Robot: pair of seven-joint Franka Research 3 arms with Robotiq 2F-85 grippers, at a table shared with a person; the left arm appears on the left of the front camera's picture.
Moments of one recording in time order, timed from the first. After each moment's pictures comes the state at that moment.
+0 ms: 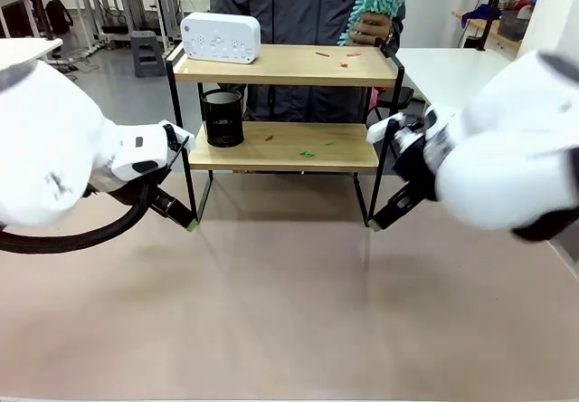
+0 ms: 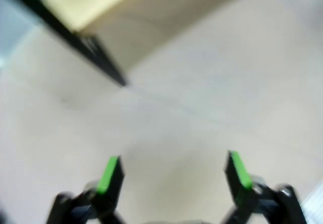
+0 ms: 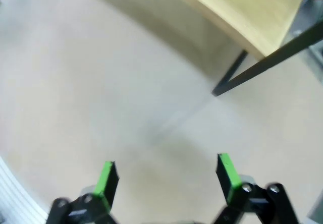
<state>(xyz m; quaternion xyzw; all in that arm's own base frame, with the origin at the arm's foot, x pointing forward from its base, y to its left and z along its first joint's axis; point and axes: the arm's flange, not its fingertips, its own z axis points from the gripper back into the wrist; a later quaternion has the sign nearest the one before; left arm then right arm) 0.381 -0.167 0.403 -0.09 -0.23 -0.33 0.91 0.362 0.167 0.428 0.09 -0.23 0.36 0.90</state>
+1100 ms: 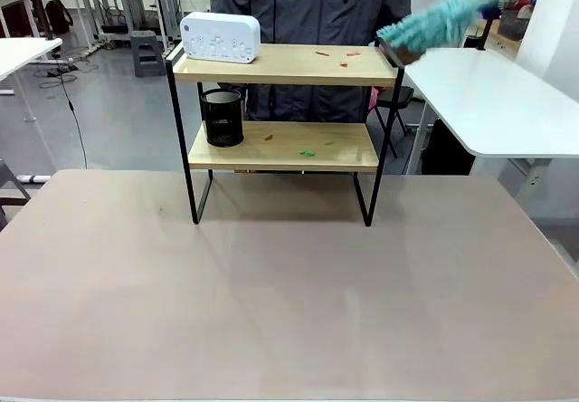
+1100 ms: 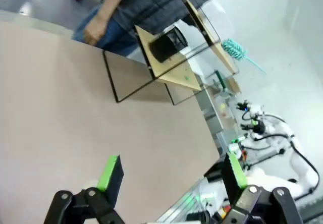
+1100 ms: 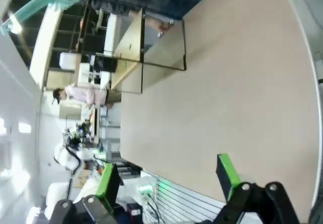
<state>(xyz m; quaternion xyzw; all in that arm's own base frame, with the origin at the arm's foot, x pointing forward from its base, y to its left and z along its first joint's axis) 0.264 0.211 0.468 -0.50 -0.36 -0.02 0.78 0.240 -0.238 0.453 0.49 -0.23 -0.10 0.83</state>
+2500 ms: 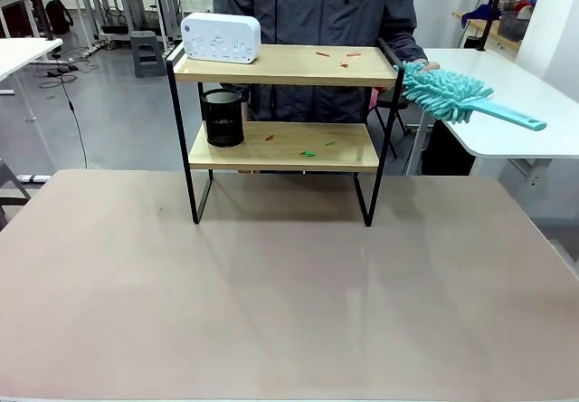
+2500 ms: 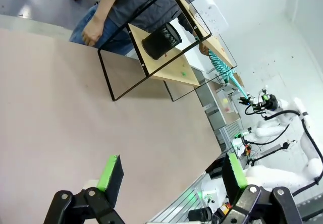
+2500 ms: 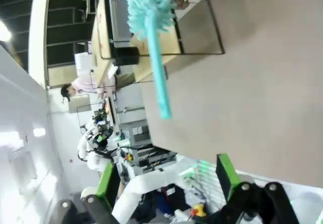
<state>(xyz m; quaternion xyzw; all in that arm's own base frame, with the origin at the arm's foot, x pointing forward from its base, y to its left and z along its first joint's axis) 0.255 0.203 0.484 -0.49 -0.37 -0.03 0.79 0.336 -0.156 0.563 0.52 -0.10 -0.16 0.84</state>
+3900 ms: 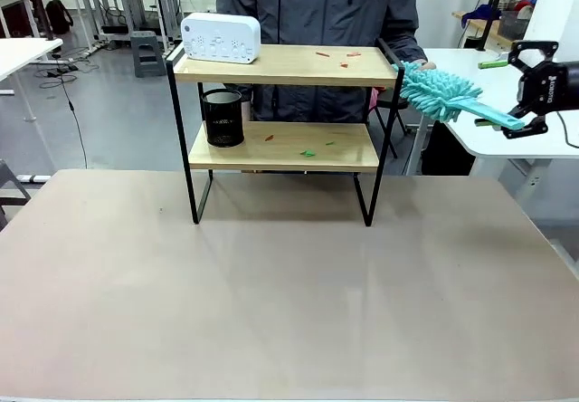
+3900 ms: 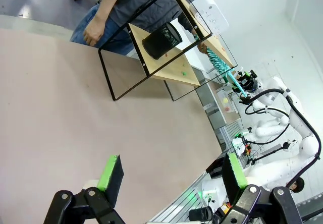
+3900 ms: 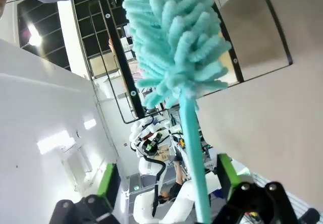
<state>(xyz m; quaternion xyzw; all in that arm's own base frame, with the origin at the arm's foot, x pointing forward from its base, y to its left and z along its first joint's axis) 0.255 0.204 0.483 -0.49 -0.37 -0.03 0.79 0.477 -0.070 0.493 0.62 -0.02 -0.19 0.76</state>
